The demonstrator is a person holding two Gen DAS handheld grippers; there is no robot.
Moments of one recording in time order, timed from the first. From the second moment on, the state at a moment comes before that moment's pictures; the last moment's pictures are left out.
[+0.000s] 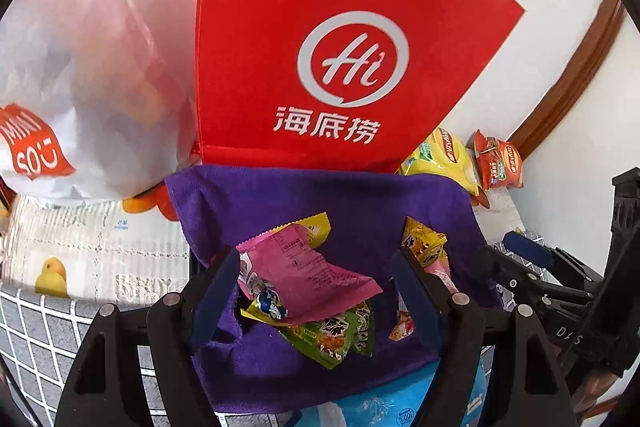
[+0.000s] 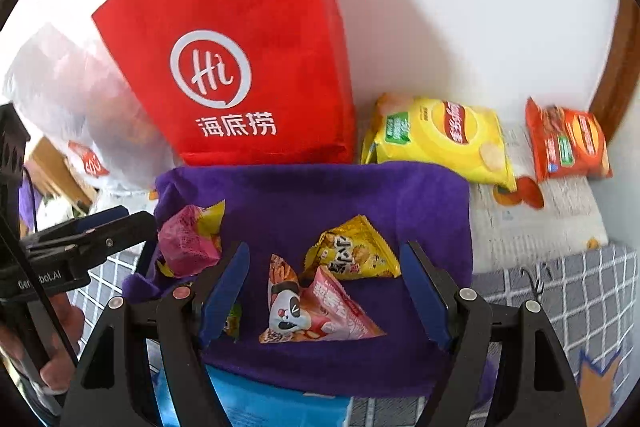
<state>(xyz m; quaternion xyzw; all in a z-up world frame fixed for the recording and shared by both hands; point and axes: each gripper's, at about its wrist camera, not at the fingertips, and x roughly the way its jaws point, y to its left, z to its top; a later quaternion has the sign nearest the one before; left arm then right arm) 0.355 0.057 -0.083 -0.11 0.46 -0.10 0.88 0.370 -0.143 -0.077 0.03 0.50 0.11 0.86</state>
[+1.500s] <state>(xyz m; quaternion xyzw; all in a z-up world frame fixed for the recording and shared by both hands) 0.189 0.042 -0.009 -0.07 0.41 -0.13 0.90 0.145 -0.187 -0.014 0.01 0.45 0.01 0.89</state>
